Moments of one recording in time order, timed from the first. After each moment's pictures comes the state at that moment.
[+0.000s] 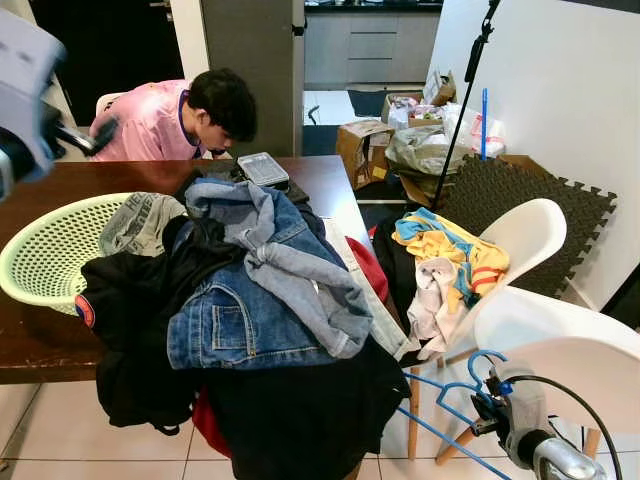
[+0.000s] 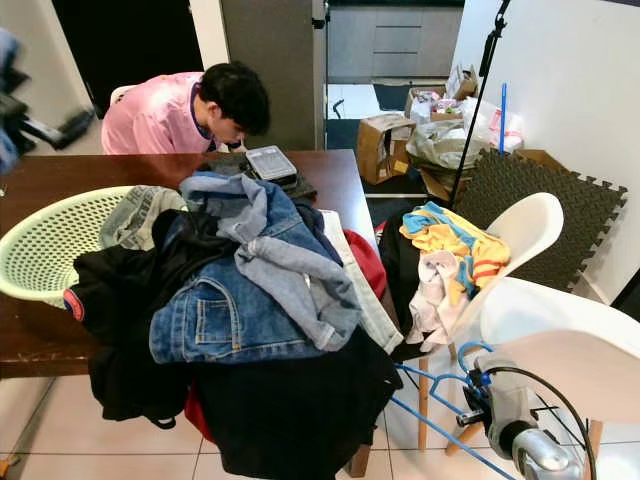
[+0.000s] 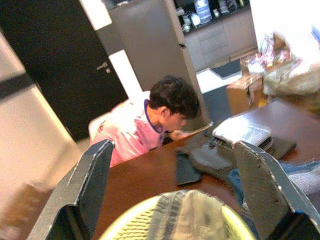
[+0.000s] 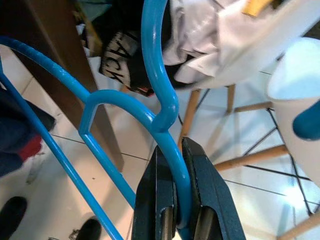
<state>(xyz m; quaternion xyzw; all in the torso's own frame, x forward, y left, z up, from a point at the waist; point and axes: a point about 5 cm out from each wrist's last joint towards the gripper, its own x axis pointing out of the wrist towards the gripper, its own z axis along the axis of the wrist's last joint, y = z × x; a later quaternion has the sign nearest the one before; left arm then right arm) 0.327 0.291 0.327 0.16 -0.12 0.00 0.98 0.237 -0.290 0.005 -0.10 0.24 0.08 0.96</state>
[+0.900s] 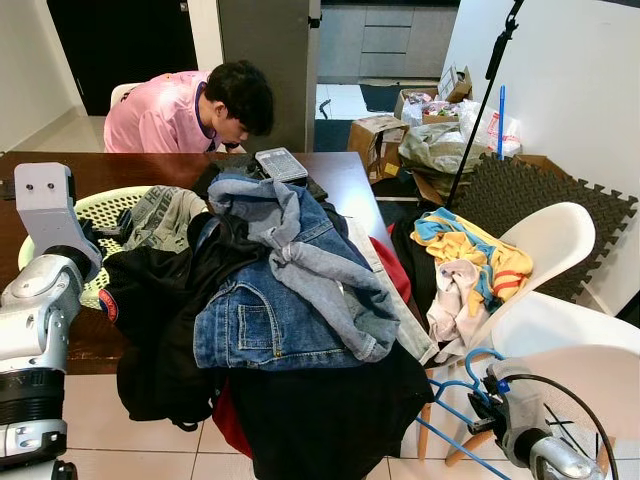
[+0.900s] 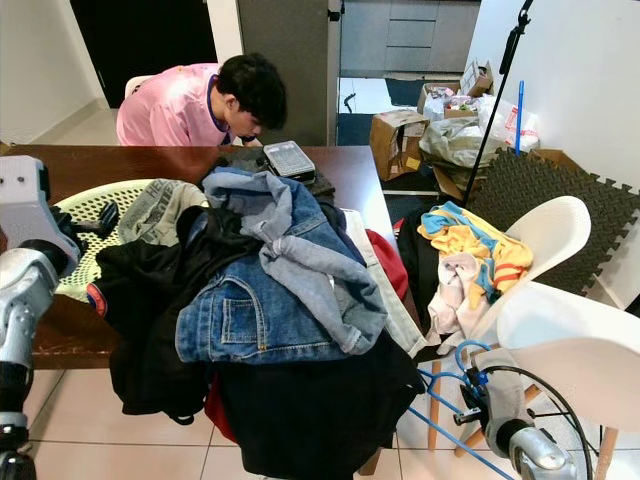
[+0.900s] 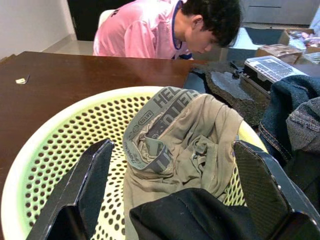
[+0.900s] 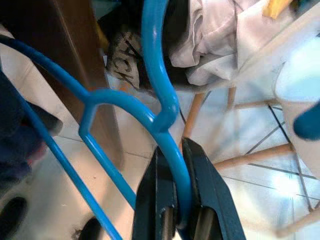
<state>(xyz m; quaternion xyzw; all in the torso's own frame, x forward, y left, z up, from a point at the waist) 0.335 0.287 0.216 0.01 -0.02 0.11 0.99 0.235 -0.299 0.002 -0.12 0.27 0.04 0.95</state>
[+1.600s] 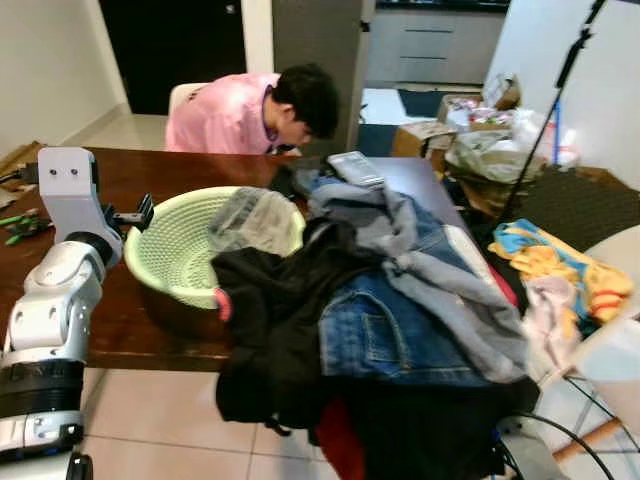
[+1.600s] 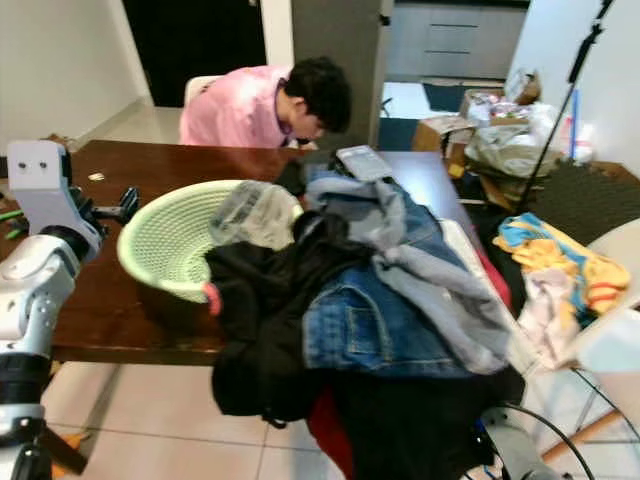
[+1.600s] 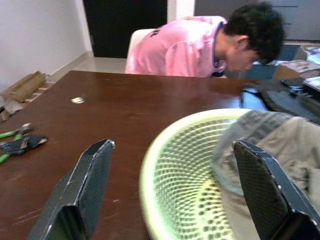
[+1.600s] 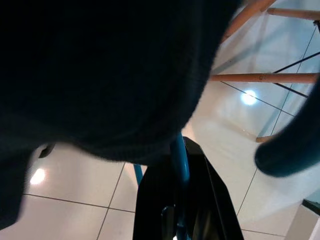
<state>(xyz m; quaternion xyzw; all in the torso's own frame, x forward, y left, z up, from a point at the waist) 0.342 0.267 0.230 0.02 -0.06 0.08 0.99 0.192 -0.314 -0.037 -0.20 0.50 0.01 0.84</state>
